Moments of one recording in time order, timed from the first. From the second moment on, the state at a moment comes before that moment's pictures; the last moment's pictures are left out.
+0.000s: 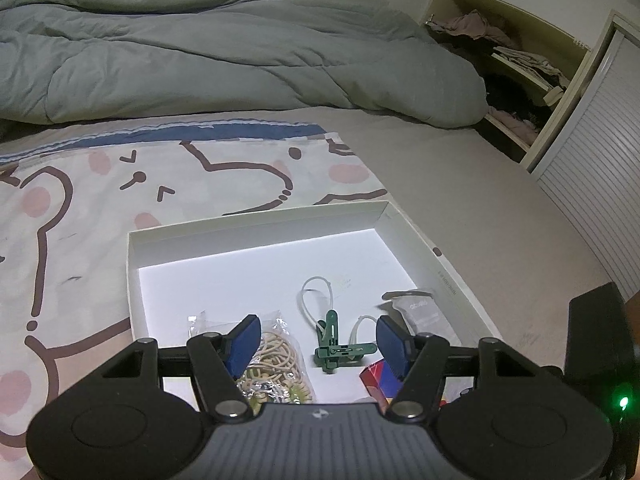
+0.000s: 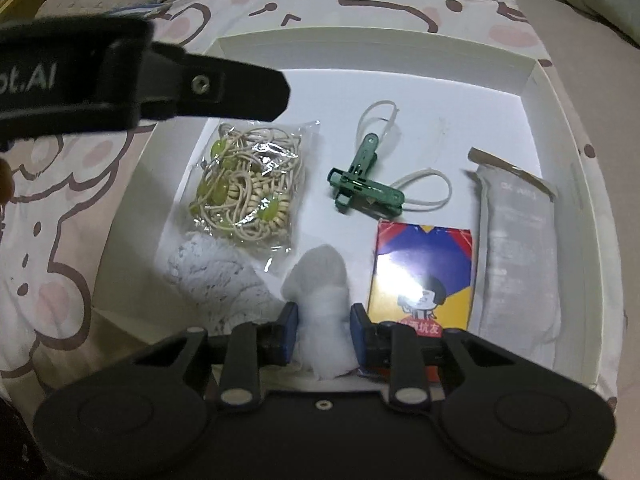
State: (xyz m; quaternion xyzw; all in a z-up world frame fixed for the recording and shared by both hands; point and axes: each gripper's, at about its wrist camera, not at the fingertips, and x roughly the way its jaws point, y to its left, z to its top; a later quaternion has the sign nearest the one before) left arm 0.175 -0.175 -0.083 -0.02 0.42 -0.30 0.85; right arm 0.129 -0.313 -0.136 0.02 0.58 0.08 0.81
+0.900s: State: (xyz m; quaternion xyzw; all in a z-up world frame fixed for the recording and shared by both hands) left arm 0.149 -0.154 -0.061 0.02 0.41 -0.27 0.87; right arm 0.093 -0.362 -0.057 0.07 0.44 0.00 0.89
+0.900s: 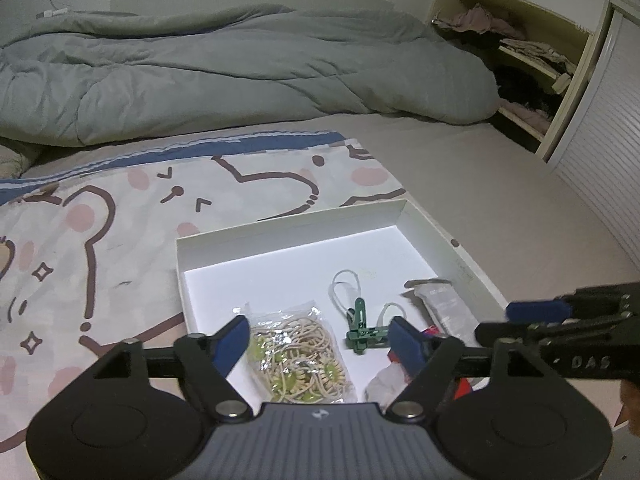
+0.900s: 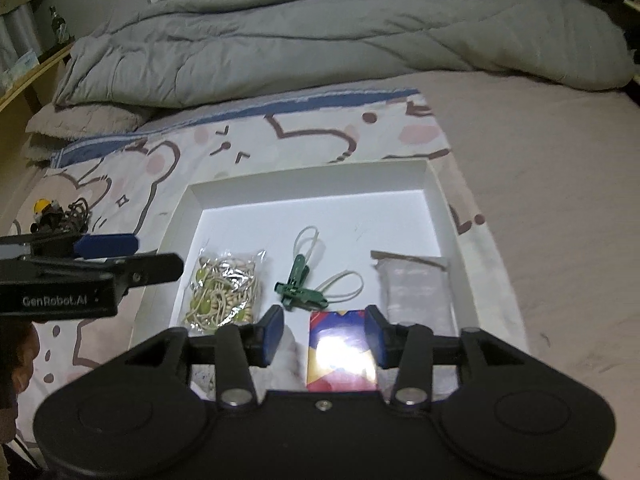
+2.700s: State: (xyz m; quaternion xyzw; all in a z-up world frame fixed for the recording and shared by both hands) left arm 0.127 -0.114 -0.071 0.02 0.44 -0.19 0.88; right arm 0.067 -0.357 -0.051 0.04 0.43 -0.04 0.90
